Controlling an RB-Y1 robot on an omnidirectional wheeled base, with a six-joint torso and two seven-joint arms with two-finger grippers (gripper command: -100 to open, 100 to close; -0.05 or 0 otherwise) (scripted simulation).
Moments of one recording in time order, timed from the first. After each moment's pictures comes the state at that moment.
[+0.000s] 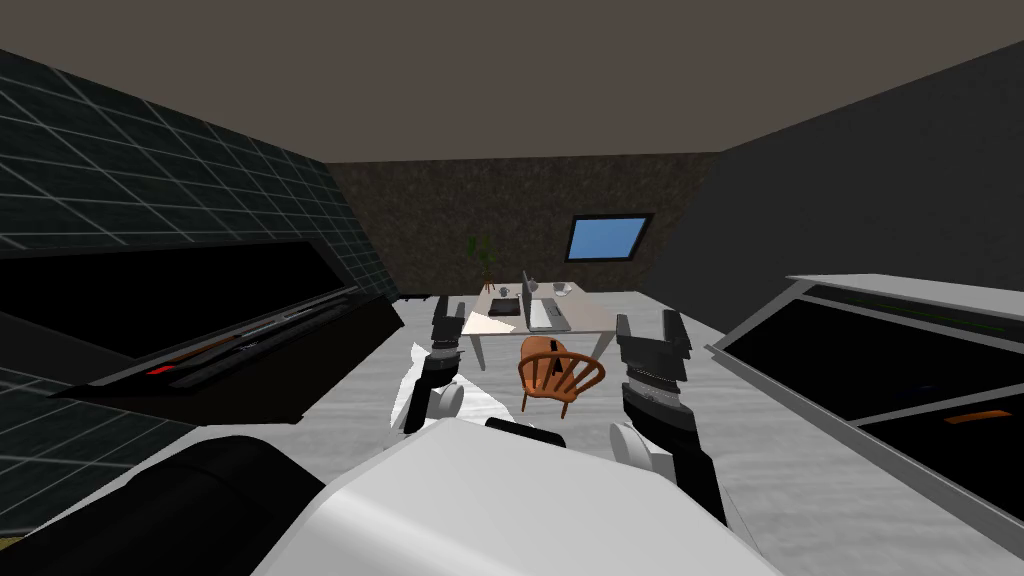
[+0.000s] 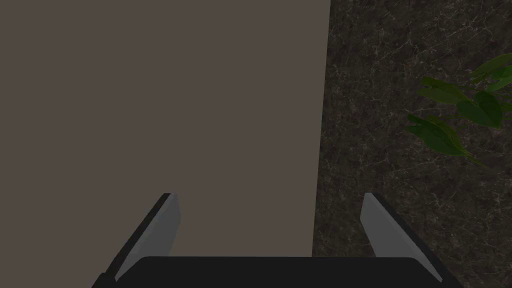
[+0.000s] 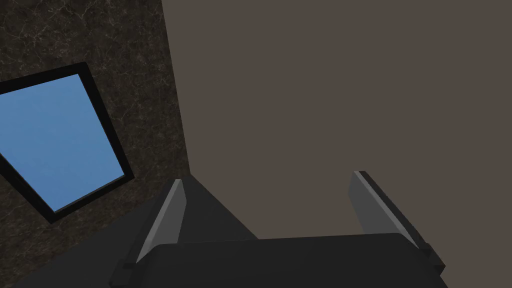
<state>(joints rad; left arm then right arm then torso) 0.46 0.03 -0.06 -2.21 0.10 -0.56 -0.13 0.52 0.04 0.07 -2.30 0.03 -0.52 -0.13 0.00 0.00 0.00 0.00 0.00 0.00</state>
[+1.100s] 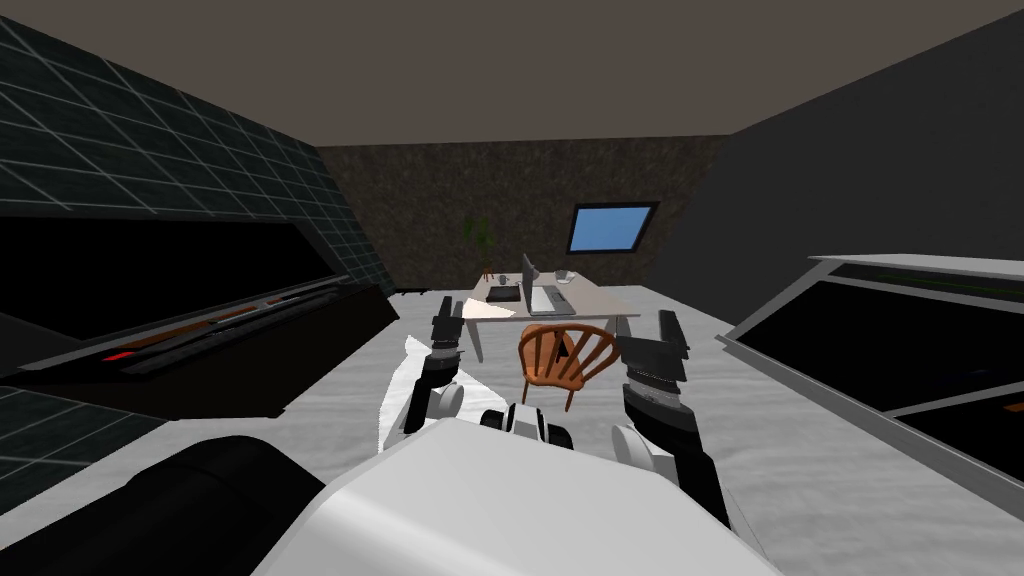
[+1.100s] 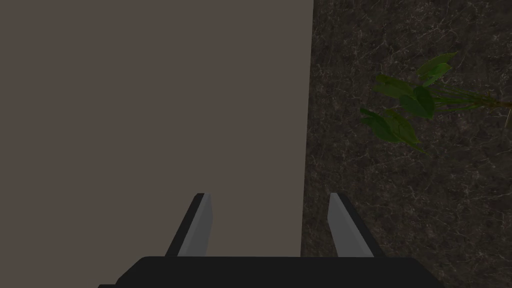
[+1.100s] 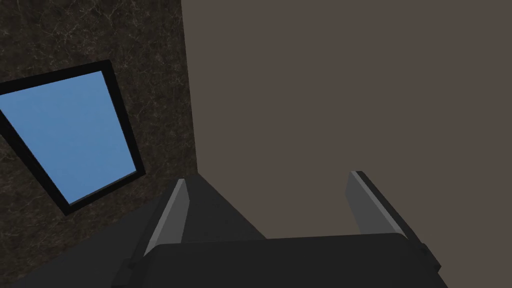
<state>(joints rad) 0.46 0.03 -0.06 -2.21 0.10 -0.56 -0.13 0.52 0.01 0.07 -2.30 0.04 -0.52 -0.12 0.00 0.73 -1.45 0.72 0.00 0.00</state>
